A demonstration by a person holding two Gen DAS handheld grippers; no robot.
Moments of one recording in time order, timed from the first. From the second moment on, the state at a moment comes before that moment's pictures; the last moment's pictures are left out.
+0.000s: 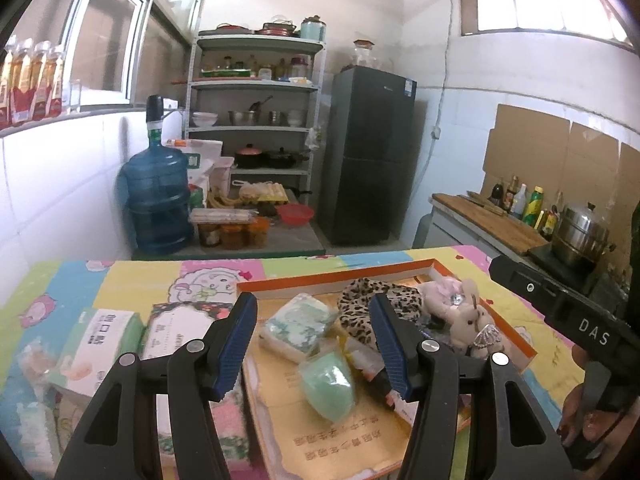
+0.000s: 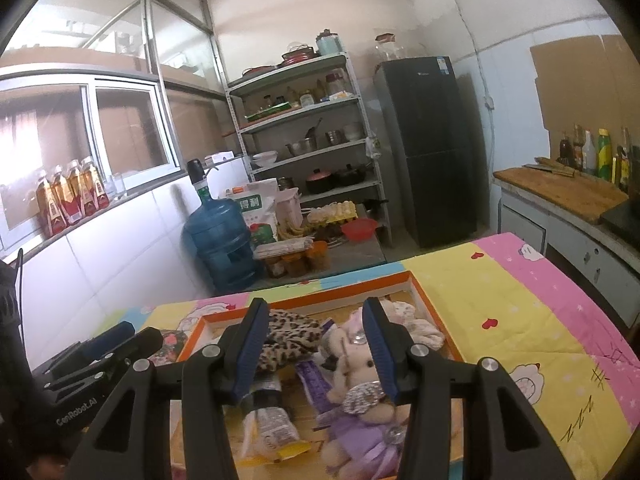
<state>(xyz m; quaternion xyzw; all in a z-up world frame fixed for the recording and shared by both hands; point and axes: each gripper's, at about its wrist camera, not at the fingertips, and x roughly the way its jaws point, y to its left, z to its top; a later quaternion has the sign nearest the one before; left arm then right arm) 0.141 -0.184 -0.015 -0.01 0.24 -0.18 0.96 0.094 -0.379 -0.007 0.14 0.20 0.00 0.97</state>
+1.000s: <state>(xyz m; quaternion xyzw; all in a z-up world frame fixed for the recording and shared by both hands) 0.093 -0.007 -0.017 -0.06 0.23 -0.10 0.96 0.065 -0.213 0.001 0.09 0.22 0.13 0.96</state>
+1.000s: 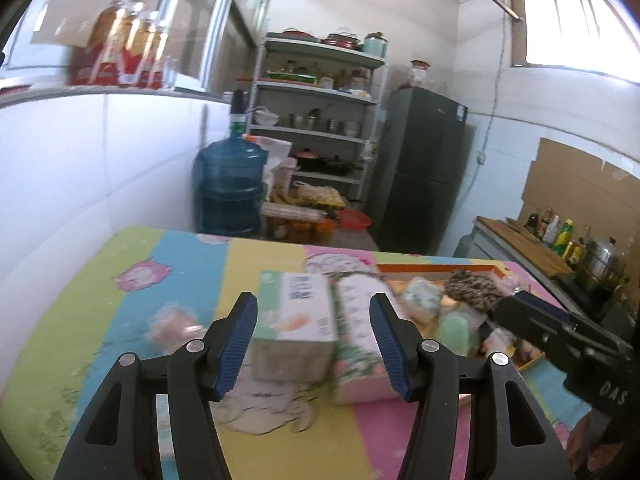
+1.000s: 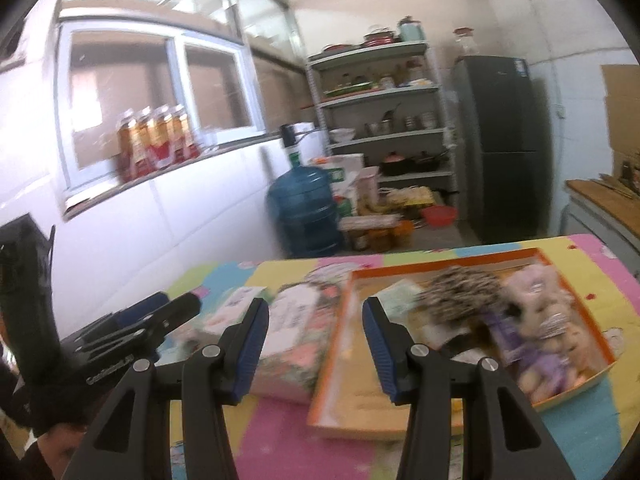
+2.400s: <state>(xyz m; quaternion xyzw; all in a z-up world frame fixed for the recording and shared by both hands) 0.080 0.161 -0.047 -0.09 0.24 0.00 0.97 0.116 0.016 -0.087 -0.01 0.39 0.23 0.89</state>
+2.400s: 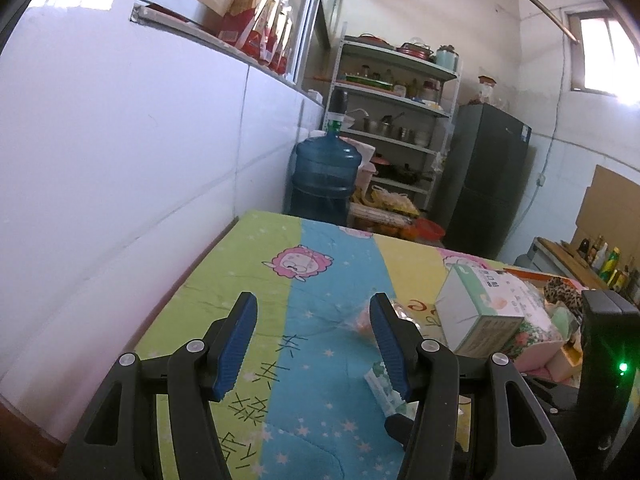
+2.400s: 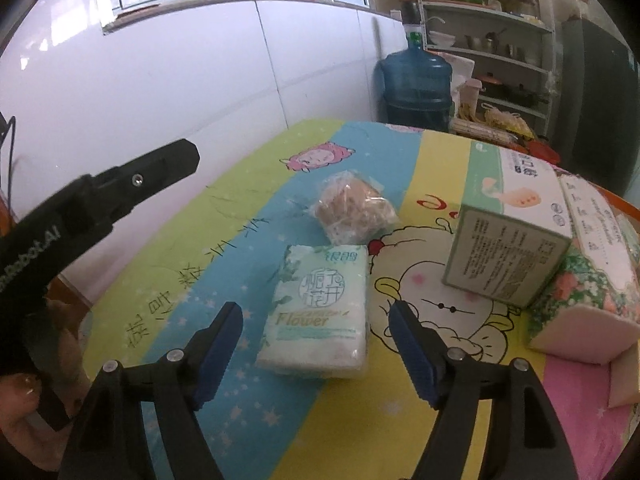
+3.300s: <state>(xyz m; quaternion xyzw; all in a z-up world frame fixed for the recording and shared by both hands) 0.206 0.103 -0.085 -0.04 0.38 -0.15 0.91 0.085 -0.045 -0.058 0.02 0.37 0.24 0.90</state>
